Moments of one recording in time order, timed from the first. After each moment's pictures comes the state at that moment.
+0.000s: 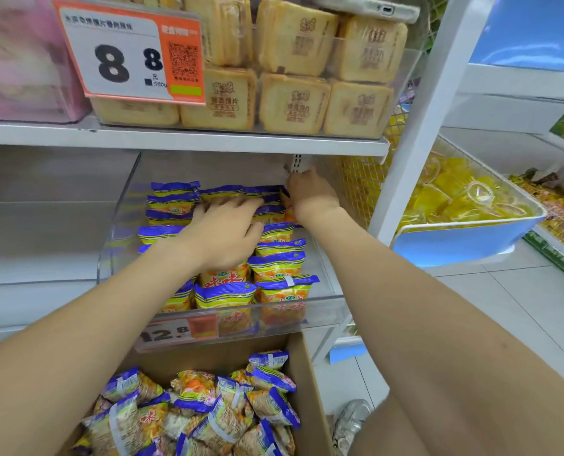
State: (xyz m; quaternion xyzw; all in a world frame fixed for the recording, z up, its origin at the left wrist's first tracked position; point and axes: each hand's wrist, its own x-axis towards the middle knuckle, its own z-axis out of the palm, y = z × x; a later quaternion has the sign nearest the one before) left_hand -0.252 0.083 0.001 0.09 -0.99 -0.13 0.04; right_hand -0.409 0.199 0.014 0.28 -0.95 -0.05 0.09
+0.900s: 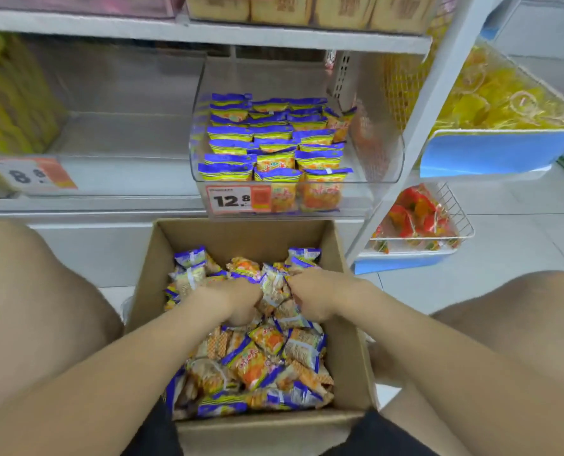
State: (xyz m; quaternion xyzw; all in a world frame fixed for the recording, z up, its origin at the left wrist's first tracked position) left_hand -0.042 0.156 -0.129 0.04 -0.93 -0.05 -0.37; right_hand -0.142 0.317 -0.091 0.47 -0.82 -0.12 -0.31
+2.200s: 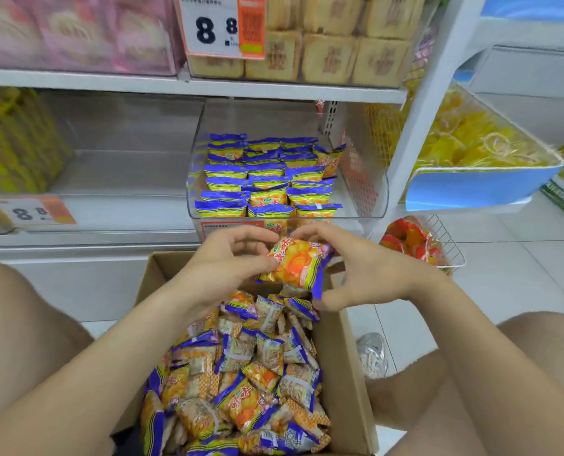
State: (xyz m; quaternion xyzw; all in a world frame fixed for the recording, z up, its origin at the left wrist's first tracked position) left_hand -0.046 0.156 -0.013 0.20 -0.69 -0.69 0.07; right_hand -0.186 0.362 0.029 0.48 -0.78 0.28 -0.31
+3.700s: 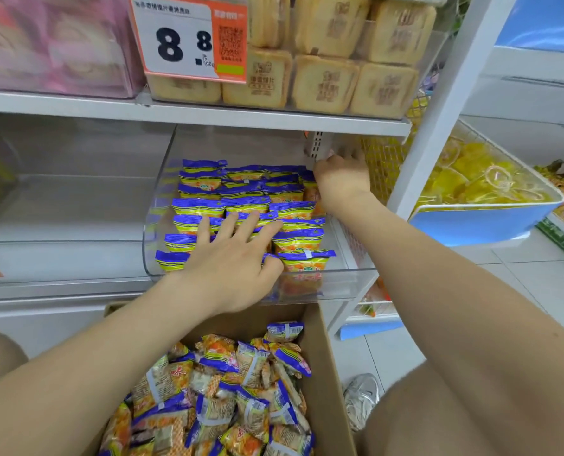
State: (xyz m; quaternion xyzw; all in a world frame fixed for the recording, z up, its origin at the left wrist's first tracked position) left_hand -0.153 0.120 -0.012 0.11 -0.99 -0.10 -0.03; right_hand -0.378 0.227 0.019 0.33 -0.91 -0.15 0.19
